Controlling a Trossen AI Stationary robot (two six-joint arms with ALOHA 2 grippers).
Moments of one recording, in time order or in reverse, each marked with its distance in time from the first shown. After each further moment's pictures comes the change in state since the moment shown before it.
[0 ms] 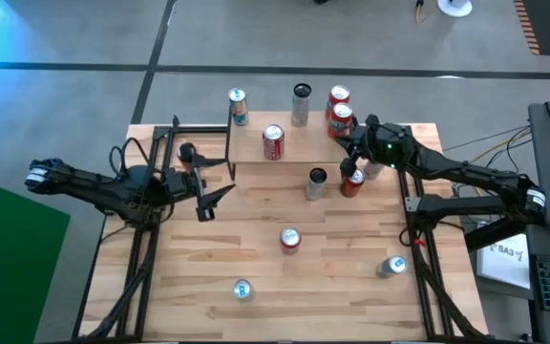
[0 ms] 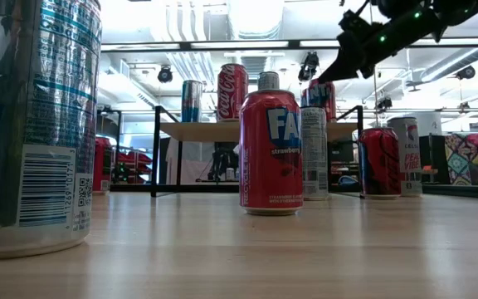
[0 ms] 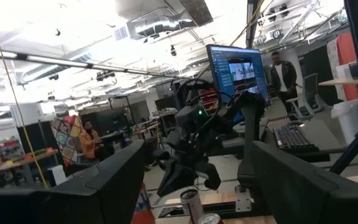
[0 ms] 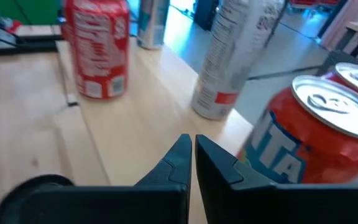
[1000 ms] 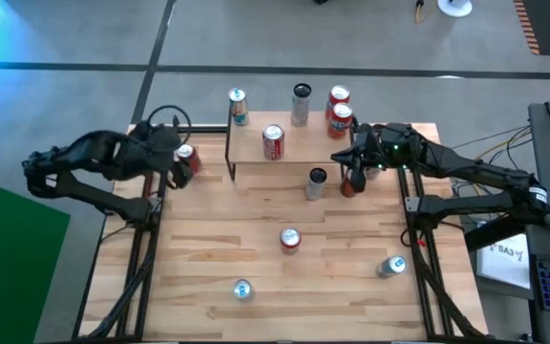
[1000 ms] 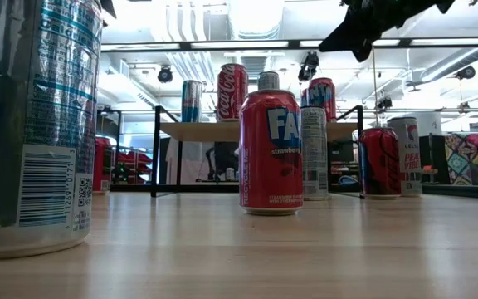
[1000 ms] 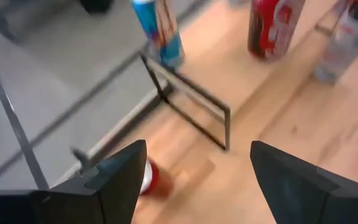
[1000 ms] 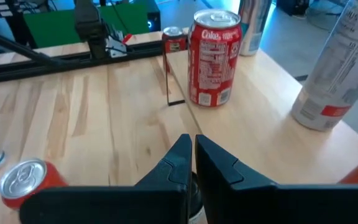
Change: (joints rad) left arm 0.143 0.182 0.842 -2.017 -0.320 -0.911; right arm 0.104 -0.029 0.175 -0.279 -0.232 0.132
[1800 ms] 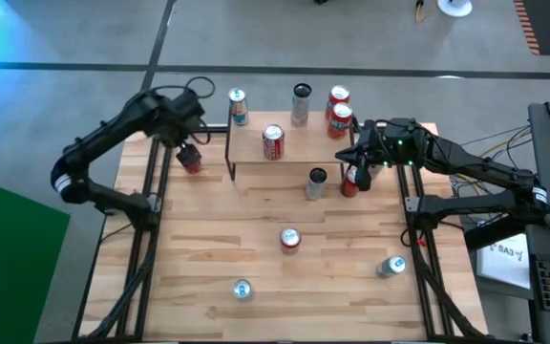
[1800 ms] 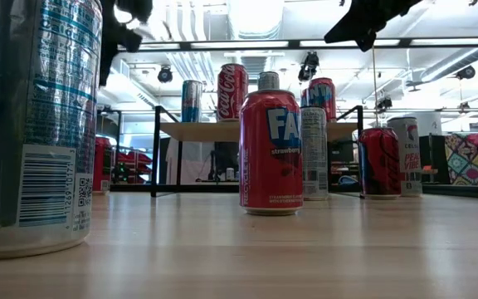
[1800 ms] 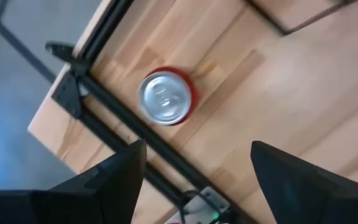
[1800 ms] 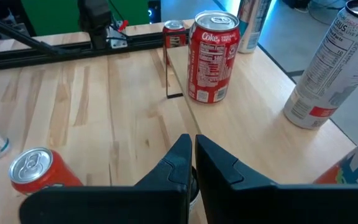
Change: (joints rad) left arm 0.714 0.299 0.004 -0.125 0.464 0.524; right arm 0.000 0.002 0.101 -0.155 0.000 -0.039
